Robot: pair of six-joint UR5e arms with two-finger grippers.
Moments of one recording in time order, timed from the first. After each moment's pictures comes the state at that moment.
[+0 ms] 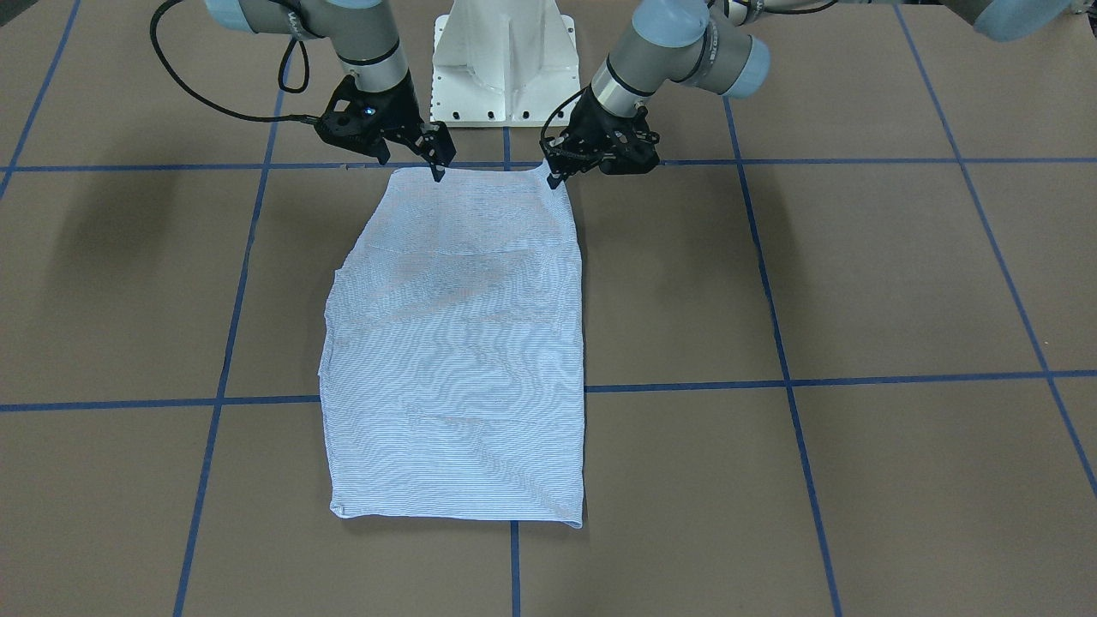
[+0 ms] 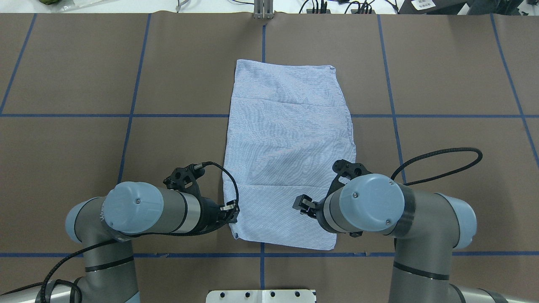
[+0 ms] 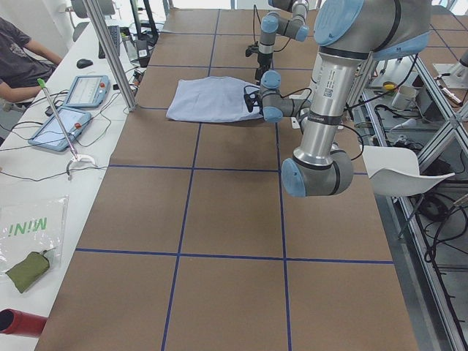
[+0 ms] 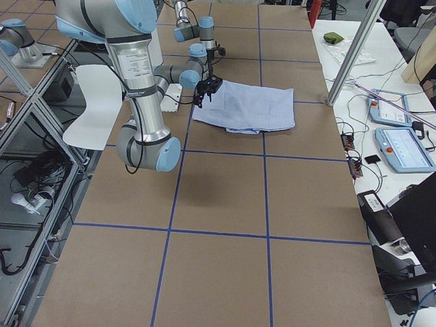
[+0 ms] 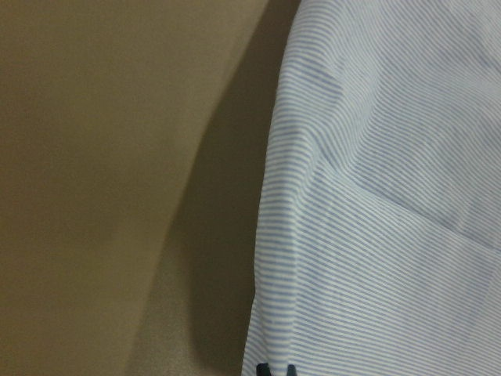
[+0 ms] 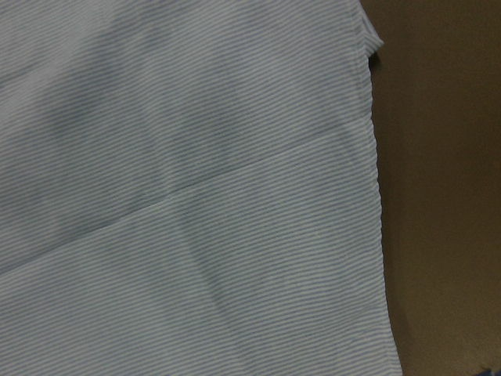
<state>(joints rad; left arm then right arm) -0.31 -1.96 -1.83 -2.13 -1.78 -1.80 0.29 -1.20 2.01 -1.58 1.72 1.84</state>
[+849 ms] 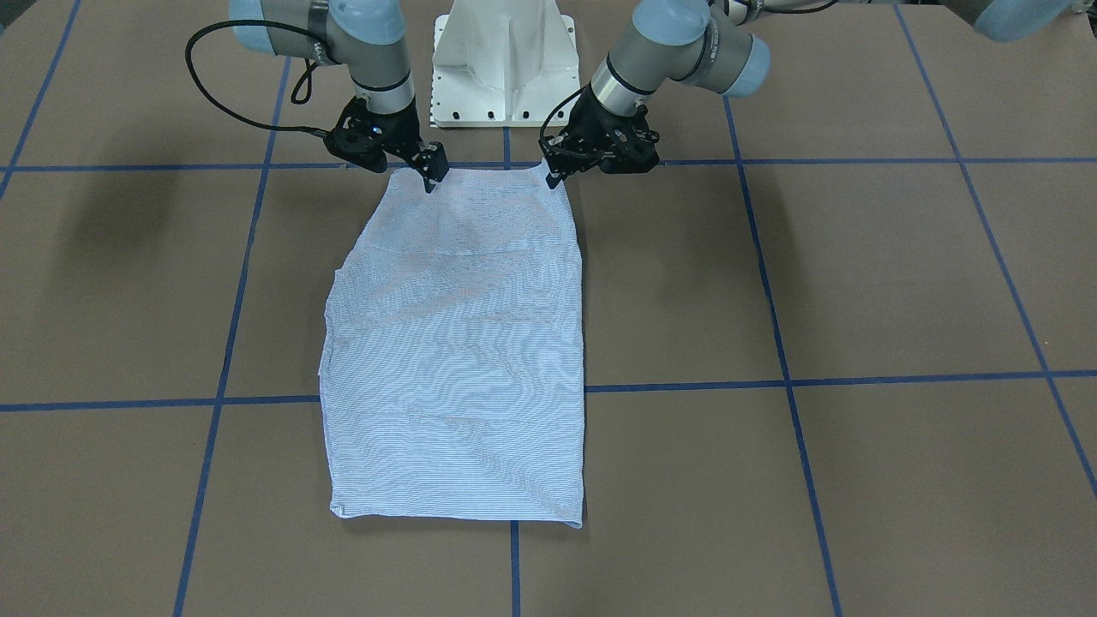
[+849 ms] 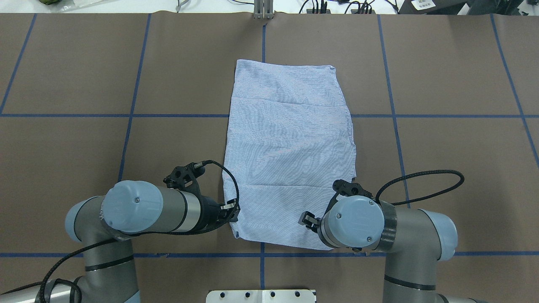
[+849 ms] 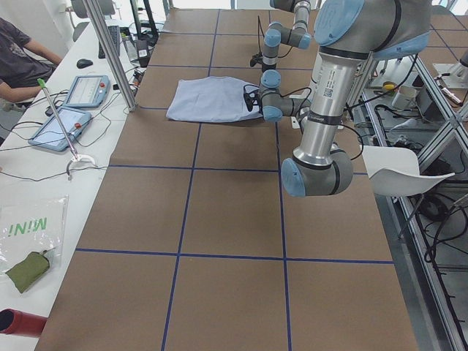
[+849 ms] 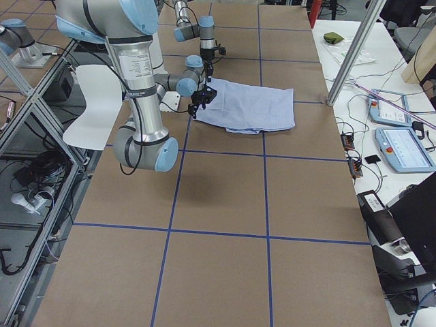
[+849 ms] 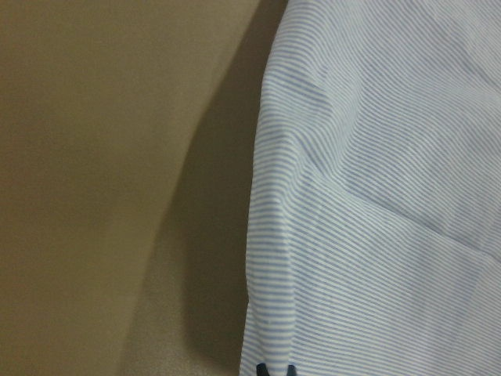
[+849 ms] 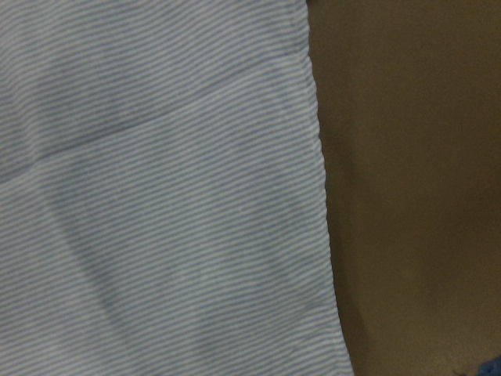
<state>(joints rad) -0.31 -1.96 -1.83 -2.13 -1.78 -1.80 0.24 -1.21 1.95 -1.58 1.72 1.87</state>
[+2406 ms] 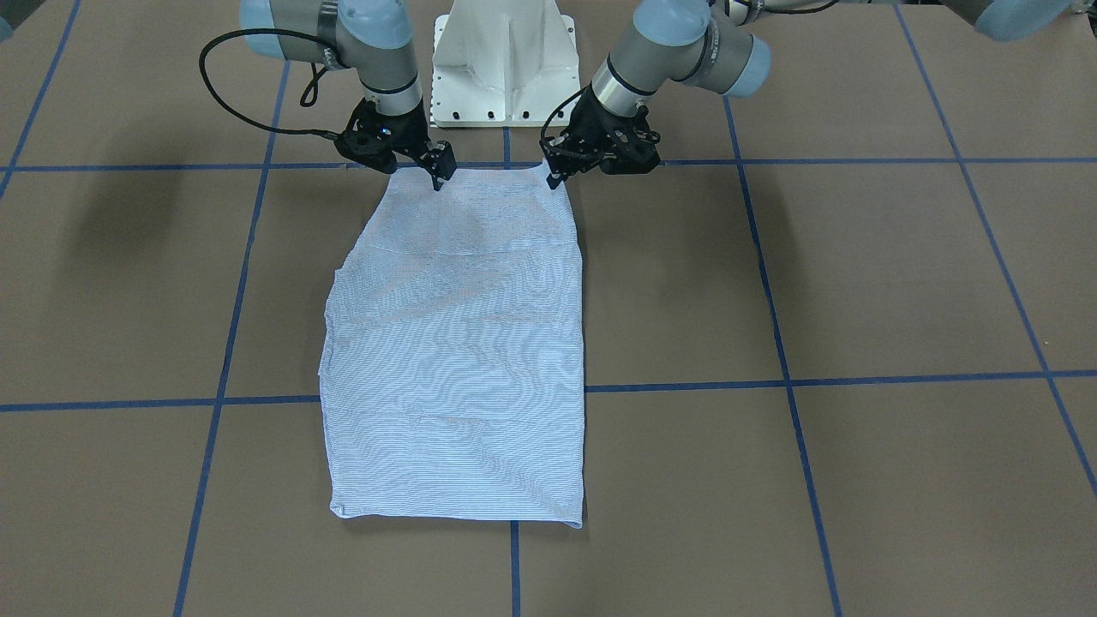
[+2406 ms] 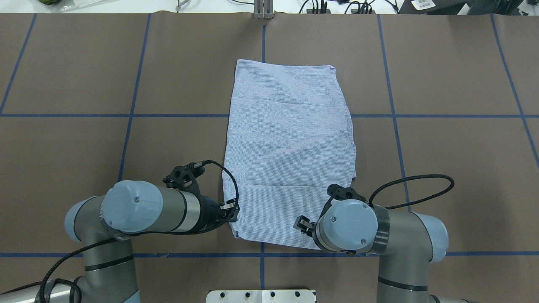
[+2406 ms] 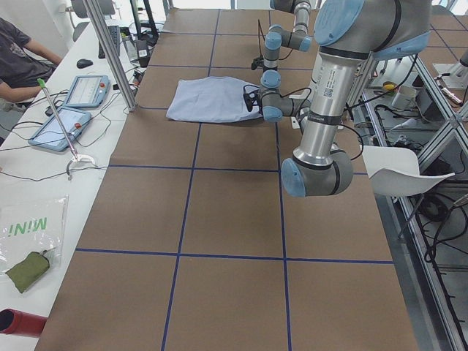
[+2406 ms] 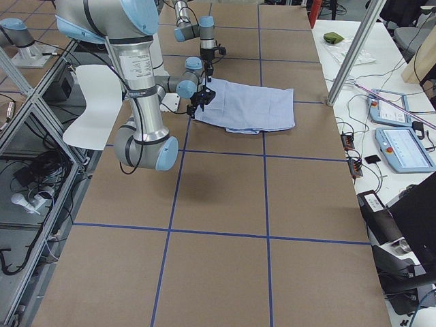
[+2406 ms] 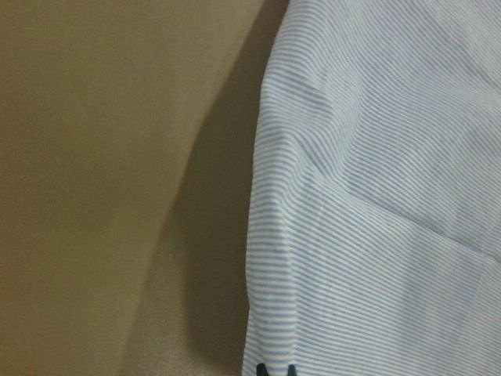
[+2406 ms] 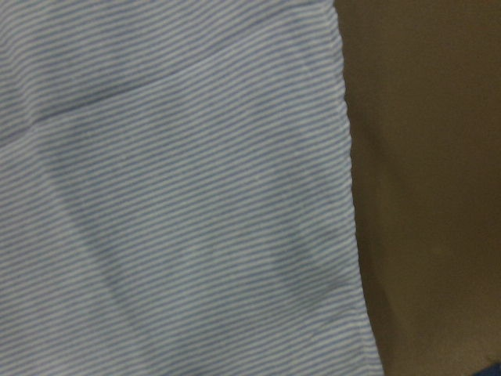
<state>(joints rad) -0.31 -1.96 -1.83 -2.13 -1.78 -1.80 0.23 -1.20 1.90 -1.51 1.73 1.88</state>
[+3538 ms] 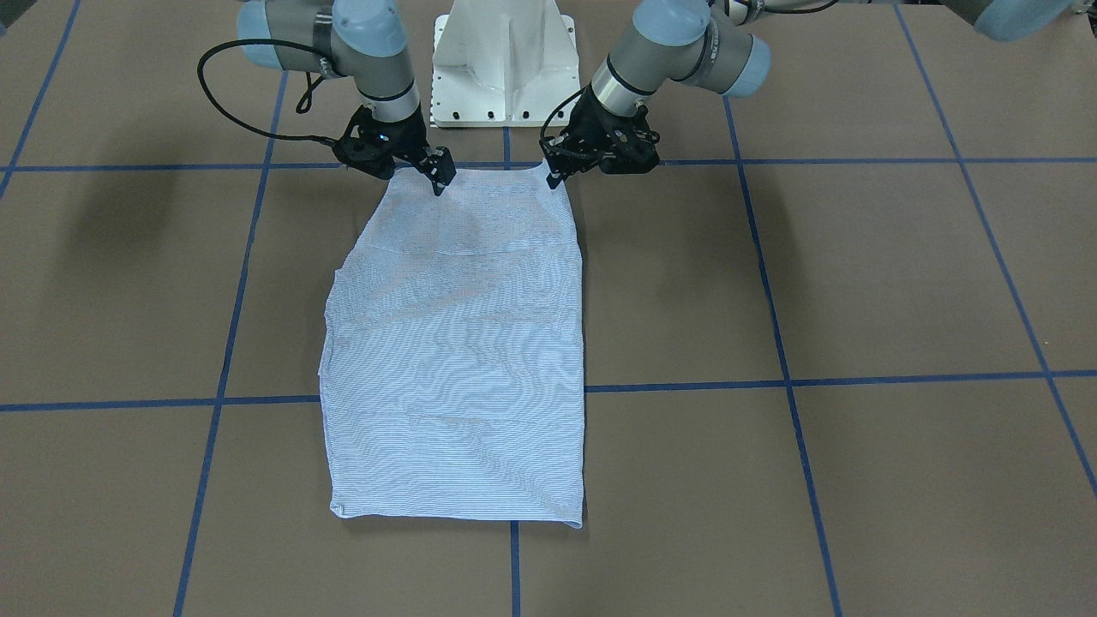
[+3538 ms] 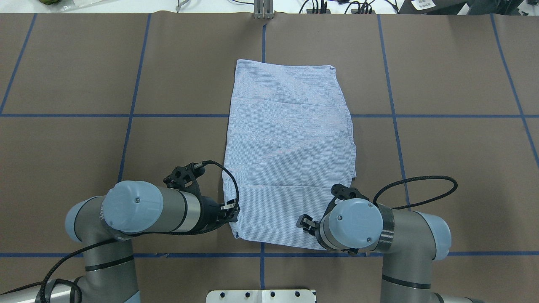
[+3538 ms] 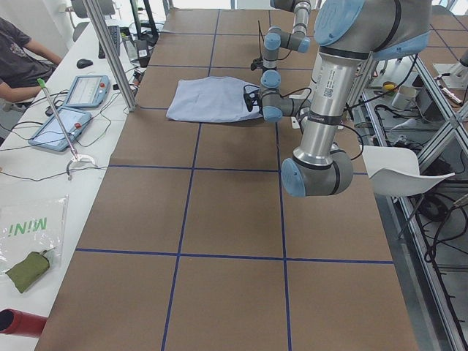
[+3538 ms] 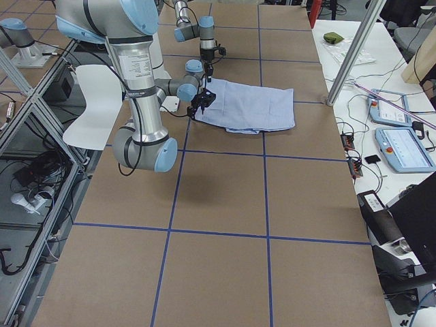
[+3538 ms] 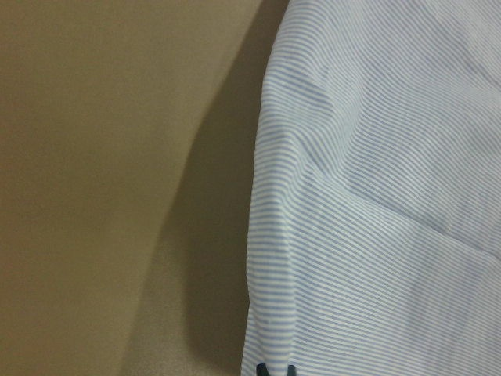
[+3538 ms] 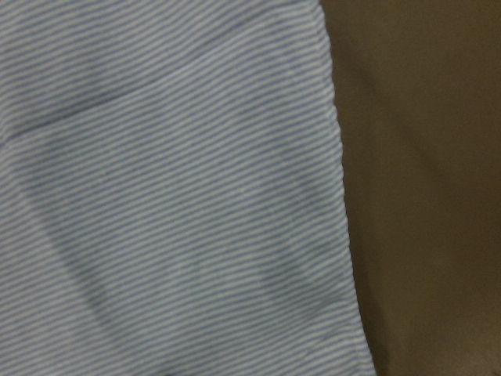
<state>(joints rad) -0.31 -1.96 -1.83 -2.13 -1.78 -1.79 0.24 -1.22 1.90 -1.48 1.73 1.90</state>
